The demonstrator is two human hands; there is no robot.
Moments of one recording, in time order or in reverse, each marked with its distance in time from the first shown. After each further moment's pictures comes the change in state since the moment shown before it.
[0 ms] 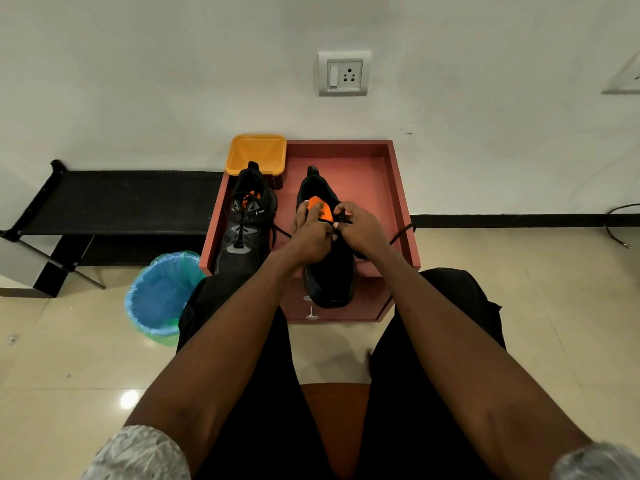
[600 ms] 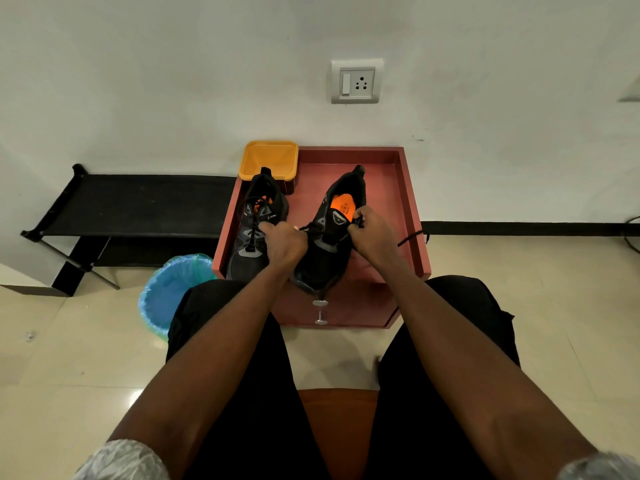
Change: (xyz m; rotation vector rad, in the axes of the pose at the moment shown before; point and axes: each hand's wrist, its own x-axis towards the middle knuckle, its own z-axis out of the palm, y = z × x) left_hand -0.023 -0.027 -0.017 -0.467 0.405 -0.528; right_hand 0.001 0.002 0.010 -0.126 0.153 0.004
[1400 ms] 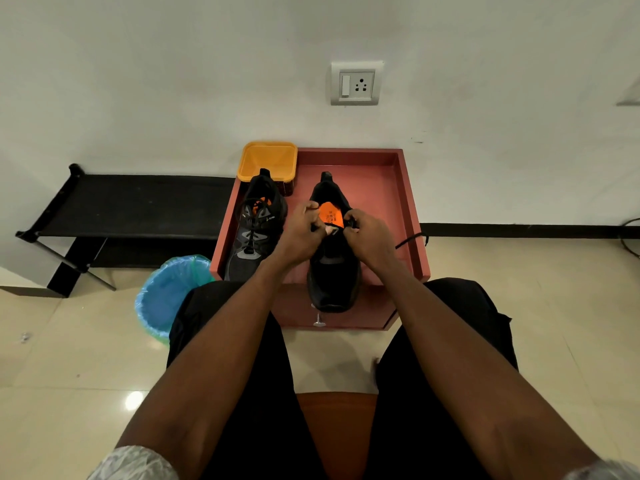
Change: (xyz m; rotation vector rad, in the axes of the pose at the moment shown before) left_hand 0.009 0.008 0.007 -0.050 -0.226 0.533; right_hand 0.000 -0.008 -0.001 -0.105 0.004 -0.111
